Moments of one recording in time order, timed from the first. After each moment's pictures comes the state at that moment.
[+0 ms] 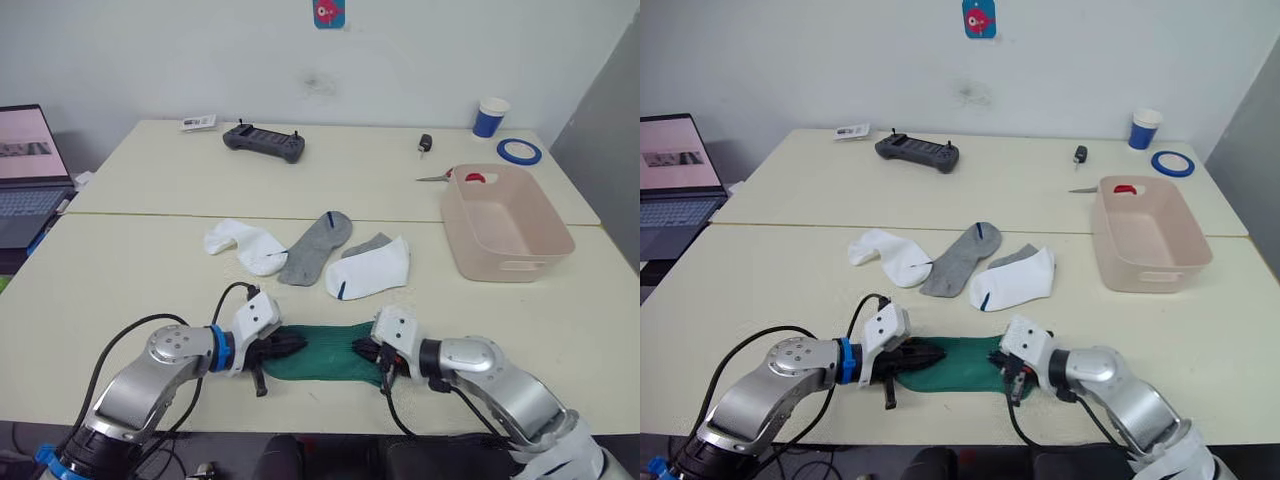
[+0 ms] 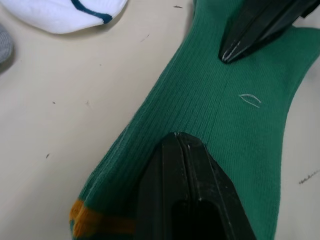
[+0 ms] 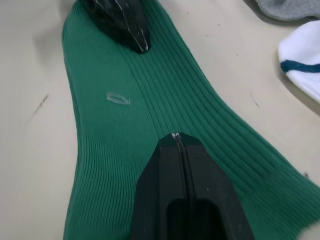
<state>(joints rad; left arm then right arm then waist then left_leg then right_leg) -0.09 0.75 -0.17 -0.30 -0.29 0.49 -0.94 -0.16 -0.60 0.44 -0.47 0.16 0.59 0.70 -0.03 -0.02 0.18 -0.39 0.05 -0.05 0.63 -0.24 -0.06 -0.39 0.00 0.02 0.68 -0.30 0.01</state>
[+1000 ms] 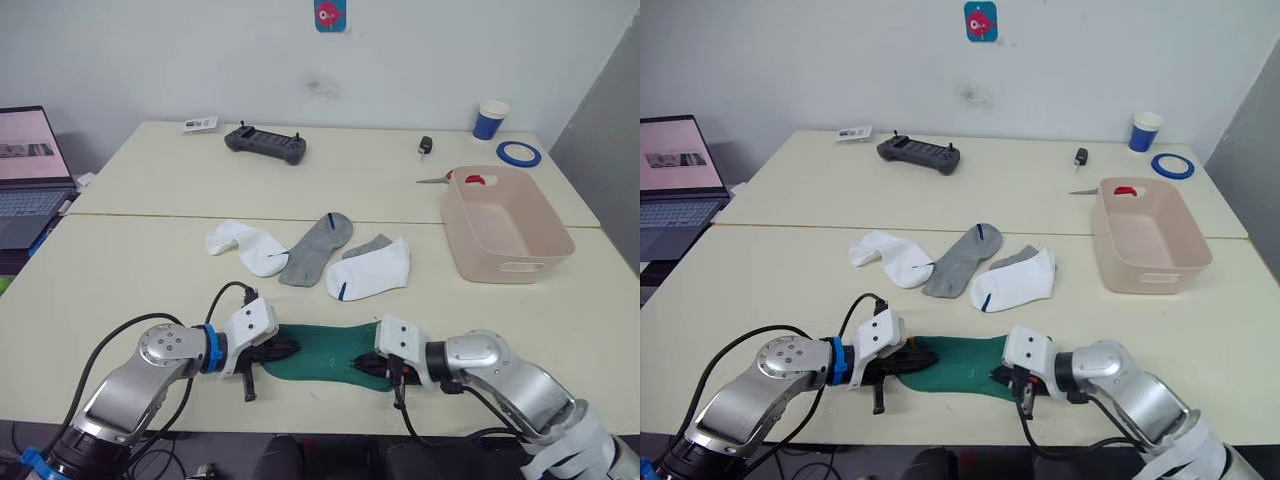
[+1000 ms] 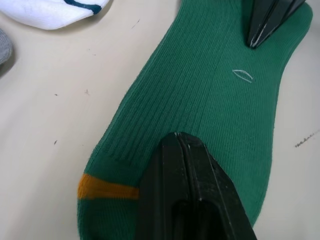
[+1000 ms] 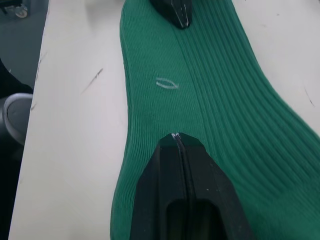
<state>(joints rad) -0.06 0.80 -0.16 -0.30 -0.26 0.41 -0.99 -0.20 -0.68 0.46 -0.46 0.20 0.59 0.85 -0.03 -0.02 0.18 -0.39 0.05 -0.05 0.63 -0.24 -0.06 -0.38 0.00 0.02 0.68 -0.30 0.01</state>
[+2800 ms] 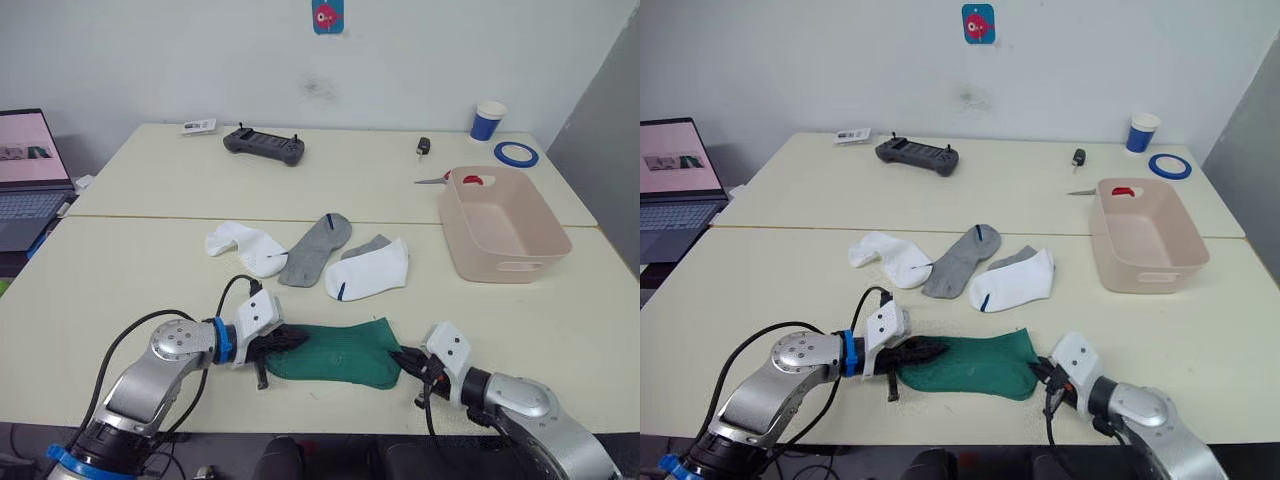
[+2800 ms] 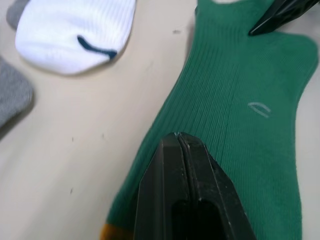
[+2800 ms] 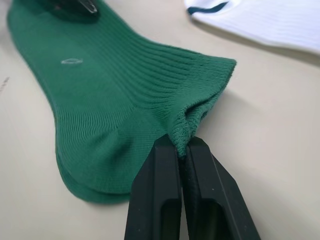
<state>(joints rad) -0.14 0.69 -0.16 -0.23 -0.30 0.36 -0.99 0.13 -0.55 0.18 -0.54 0.23 0.52 0.59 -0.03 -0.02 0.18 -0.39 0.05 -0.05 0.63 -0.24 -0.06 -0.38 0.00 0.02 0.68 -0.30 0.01</state>
